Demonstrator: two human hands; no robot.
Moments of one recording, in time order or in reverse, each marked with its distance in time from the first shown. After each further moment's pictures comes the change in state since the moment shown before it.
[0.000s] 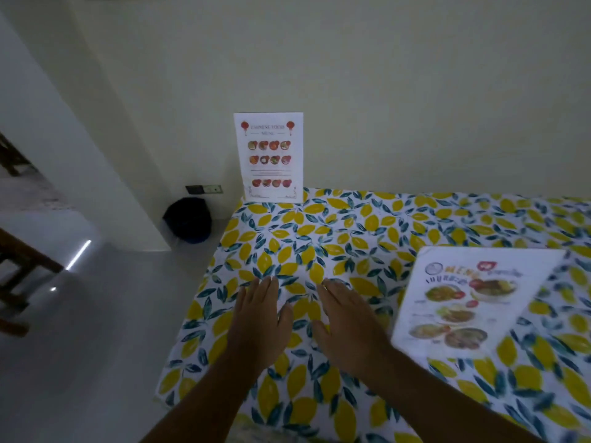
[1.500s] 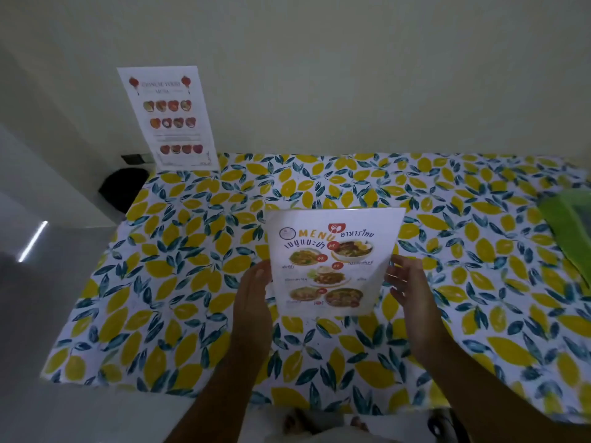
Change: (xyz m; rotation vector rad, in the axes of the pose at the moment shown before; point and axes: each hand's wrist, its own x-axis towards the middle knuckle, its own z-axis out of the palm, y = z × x) left_hand -0.031 0.243 0.071 -1.319 0.209 -0.303; right_hand -0.106 0.263 -0.084 1.237 0.512 0.473
